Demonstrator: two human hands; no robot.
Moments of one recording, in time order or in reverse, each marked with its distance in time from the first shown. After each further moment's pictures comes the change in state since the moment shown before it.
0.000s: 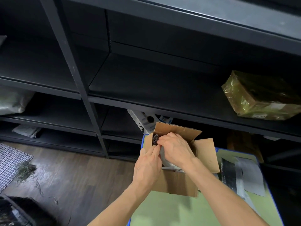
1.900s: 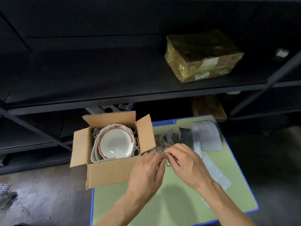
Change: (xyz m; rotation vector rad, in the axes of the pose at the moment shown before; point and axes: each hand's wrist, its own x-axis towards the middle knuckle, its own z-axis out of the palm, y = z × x) left_hand -0.044 0.150 0.068 -0.174 -0.190 0.364; right_hand -0.221 0.102 -0.034 0.429 0.179 0.400
